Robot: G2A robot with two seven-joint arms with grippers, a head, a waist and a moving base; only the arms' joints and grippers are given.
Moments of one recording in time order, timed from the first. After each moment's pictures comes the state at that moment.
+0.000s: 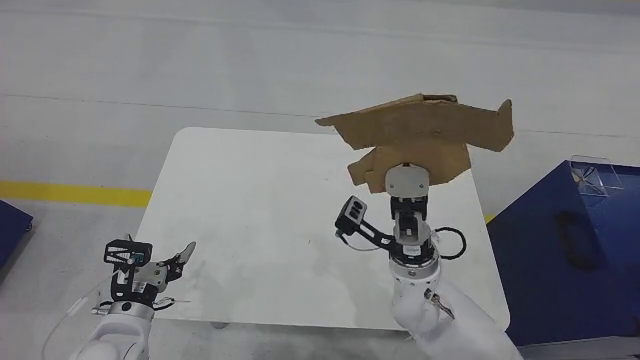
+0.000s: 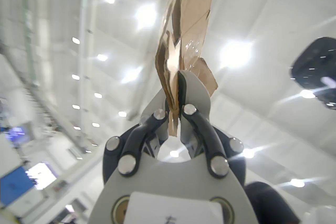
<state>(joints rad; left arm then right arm) 1.73 -1.15 -1.60 -1.80 1.33 0.00 0.00 -1.18 -1.10 0.85 -1.78 2.66 0.41 0.88</state>
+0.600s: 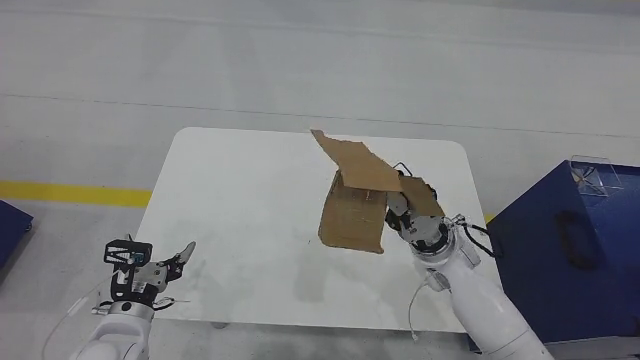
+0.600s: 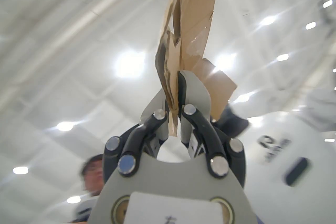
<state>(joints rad) 1.73 -1.15 -1.60 -1.80 1.33 0.00 0.00 -1.10 -1.09 1.08 -1.54 1.50 -0.01 1.18</state>
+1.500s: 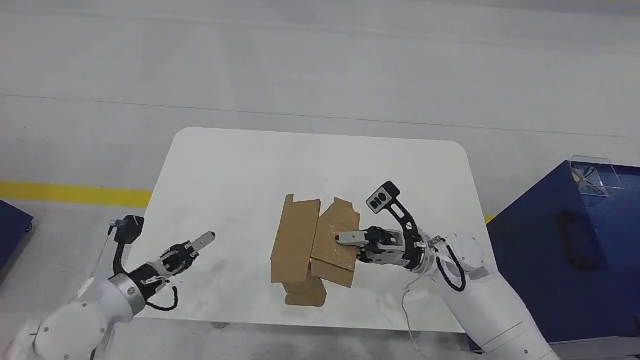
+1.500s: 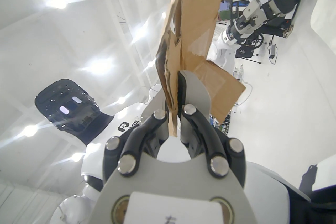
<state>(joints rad) 1.55 -1.15 -1.74 -1.87 0.04 0.14 -0.96 -1.07 -1.09 1.05 -1.41 0.94 -0.19 1.25</state>
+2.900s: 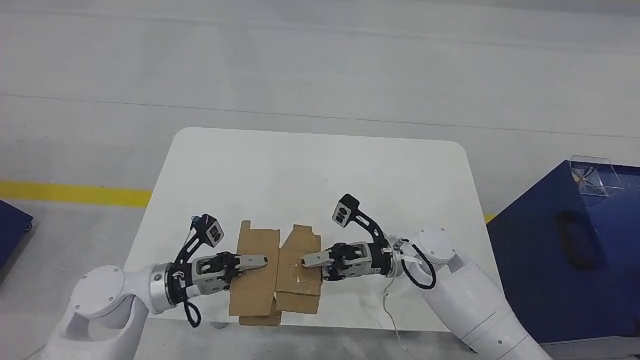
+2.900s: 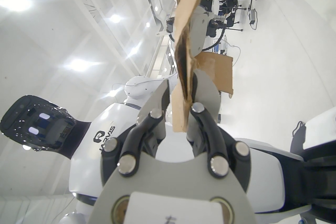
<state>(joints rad) 1.40 -1.12 -1.51 -1.73 -0.50 0.15 -1.23 -0.98 -1.14 0.92 -1.36 0.77 -0.09 1.25</state>
